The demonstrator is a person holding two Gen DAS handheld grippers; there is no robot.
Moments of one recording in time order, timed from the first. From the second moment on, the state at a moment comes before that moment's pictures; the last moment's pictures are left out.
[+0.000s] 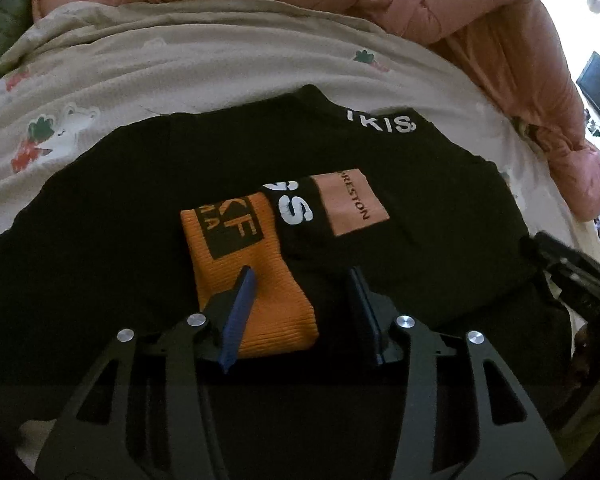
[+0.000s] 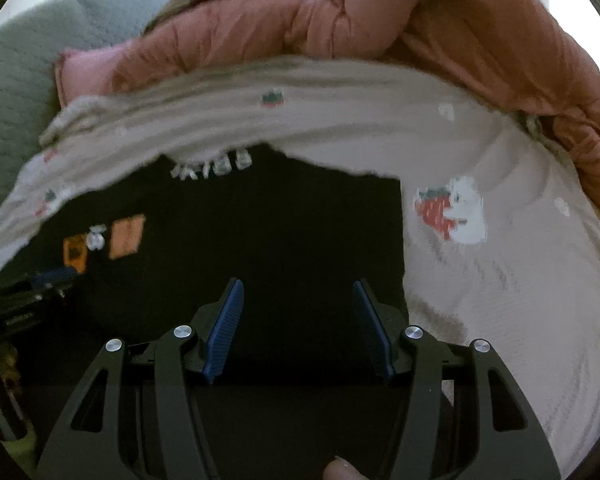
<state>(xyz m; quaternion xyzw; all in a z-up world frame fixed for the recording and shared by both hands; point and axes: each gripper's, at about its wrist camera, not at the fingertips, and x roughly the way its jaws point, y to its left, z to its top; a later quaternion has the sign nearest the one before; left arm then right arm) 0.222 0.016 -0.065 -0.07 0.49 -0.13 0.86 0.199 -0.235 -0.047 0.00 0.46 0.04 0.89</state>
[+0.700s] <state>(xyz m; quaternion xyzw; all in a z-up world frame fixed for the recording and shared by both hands) 0.192 0.039 -0.047 -0.11 0.46 -0.12 0.87 0.182 -0.240 -0.043 0.03 0.46 0.06 0.89</state>
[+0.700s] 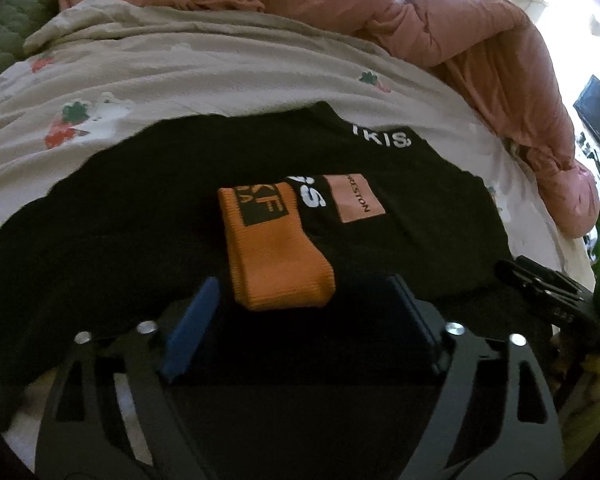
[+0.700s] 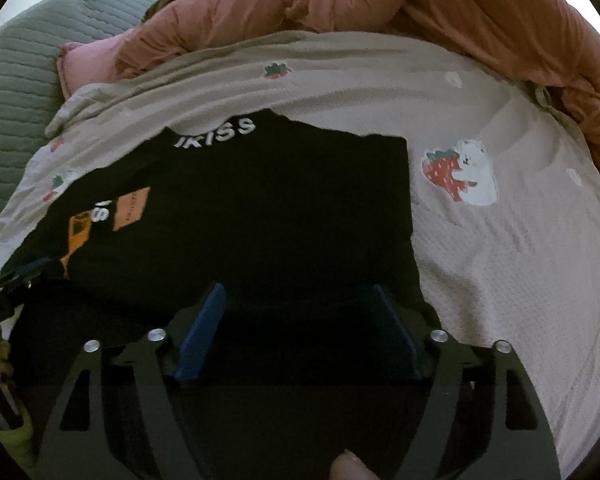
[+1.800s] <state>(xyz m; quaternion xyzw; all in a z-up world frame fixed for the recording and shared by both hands) 0.107 0.115 0.019 -0.11 0.38 -0.02 0.92 0.145 -0.161 0.039 0.02 0.38 0.15 0.91</state>
